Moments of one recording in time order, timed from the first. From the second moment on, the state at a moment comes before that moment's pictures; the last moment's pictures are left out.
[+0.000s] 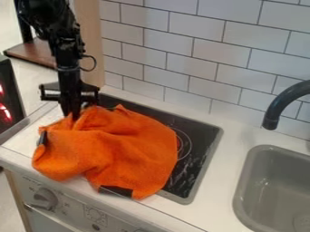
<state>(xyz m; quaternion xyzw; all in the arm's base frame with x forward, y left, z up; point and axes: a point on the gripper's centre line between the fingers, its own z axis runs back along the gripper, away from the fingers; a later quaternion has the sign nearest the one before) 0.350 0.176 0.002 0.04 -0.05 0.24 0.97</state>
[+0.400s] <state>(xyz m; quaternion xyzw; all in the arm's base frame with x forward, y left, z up) 0.375 0.189 0.037 0.03 -0.08 0.26 0.96</state>
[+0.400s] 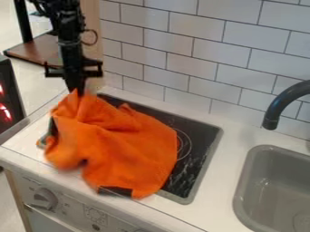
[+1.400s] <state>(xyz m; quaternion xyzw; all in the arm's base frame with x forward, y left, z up) 0.350 0.054 0.092 -0.06 -0.10 0.05 0.99</state>
